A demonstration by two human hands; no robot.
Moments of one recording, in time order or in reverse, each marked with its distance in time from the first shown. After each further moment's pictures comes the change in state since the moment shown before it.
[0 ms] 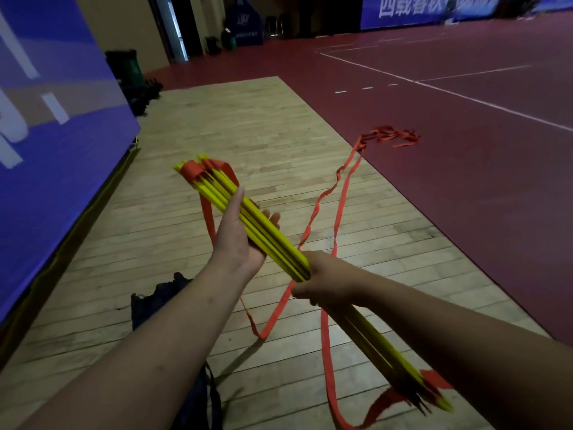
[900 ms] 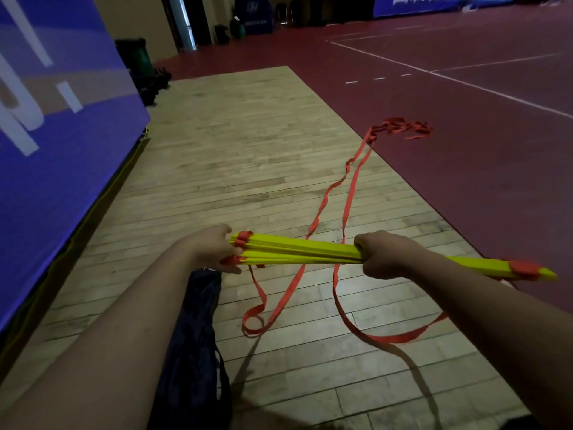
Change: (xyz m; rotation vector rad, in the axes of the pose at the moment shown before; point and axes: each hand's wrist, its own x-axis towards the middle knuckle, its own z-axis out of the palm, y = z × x) left_hand 0.021 0.048 -0.080 1.314 0.022 -0.244; right_hand -0.004 0.047 -0.041 -0.616 0.106 0.265
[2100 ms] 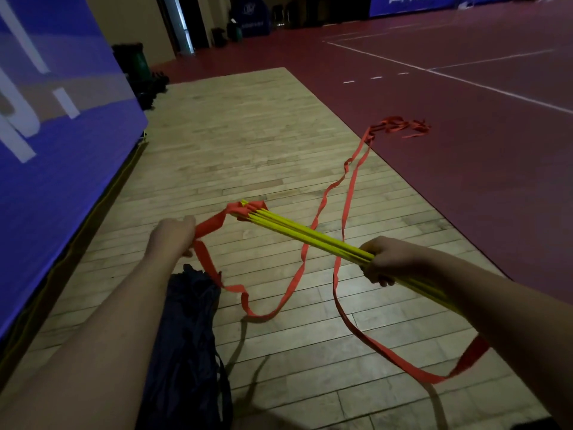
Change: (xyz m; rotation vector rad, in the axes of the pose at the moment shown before) left_hand 0.021 -0.012 -0.035 0.032 0.563 -0.023; right_hand 0.012 0.035 0.009 0.534 -0.241 -0.071
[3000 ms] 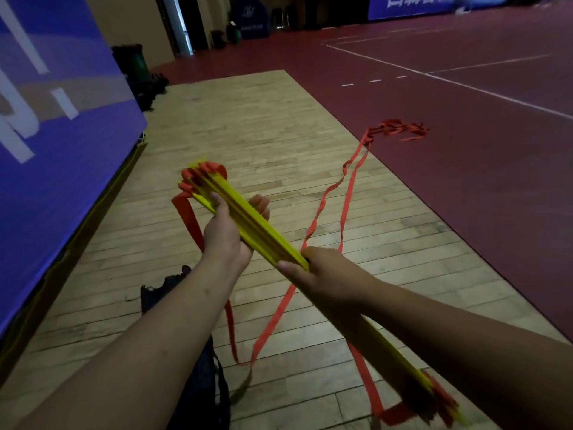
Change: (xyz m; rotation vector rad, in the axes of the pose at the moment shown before) left_hand -0.079 0.057 0.052 -1.480 -0.383 -0.111; right_hand -0.025 -0.094 0.067 -0.033 0.223 -0.252
